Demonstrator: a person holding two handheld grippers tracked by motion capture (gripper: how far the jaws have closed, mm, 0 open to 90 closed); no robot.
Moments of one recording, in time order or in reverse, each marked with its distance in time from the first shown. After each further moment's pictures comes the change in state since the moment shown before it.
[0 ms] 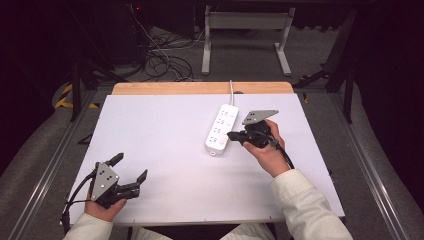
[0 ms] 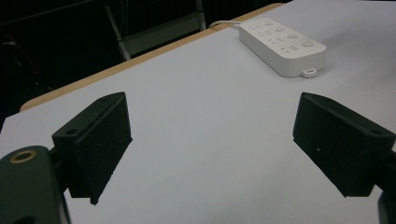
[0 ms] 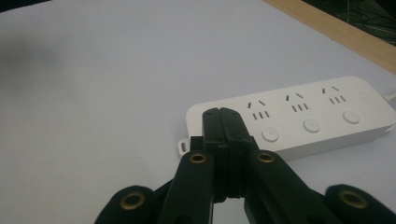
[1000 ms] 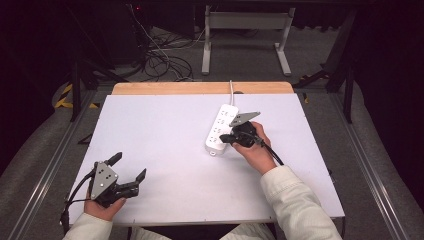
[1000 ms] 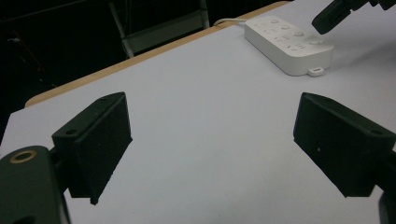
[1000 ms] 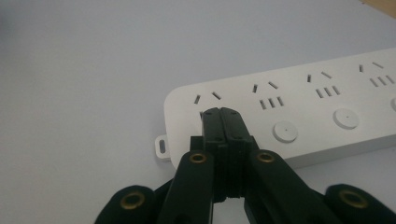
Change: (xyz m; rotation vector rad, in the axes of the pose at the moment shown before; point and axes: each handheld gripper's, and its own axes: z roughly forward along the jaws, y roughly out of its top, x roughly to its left) left arm 0.003 -0.001 0.001 0.007 0.011 -0.010; right arm -0.012 -0.013 0.054 0.080 0.011 0.001
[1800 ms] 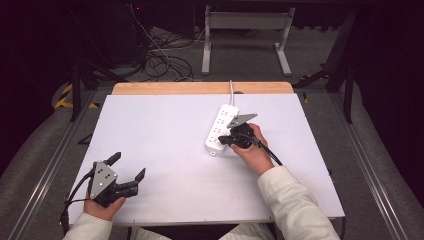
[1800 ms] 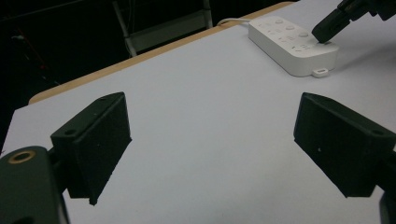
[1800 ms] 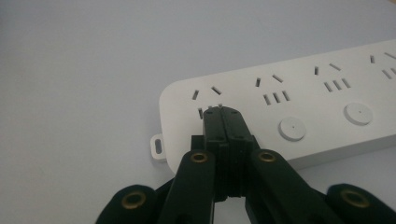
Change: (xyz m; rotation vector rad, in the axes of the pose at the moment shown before) left arm 0.001 0.000 0.000 0.002 0.012 -0.012; right arm 0.001 -0.004 0.010 0.013 -0.009 0.009
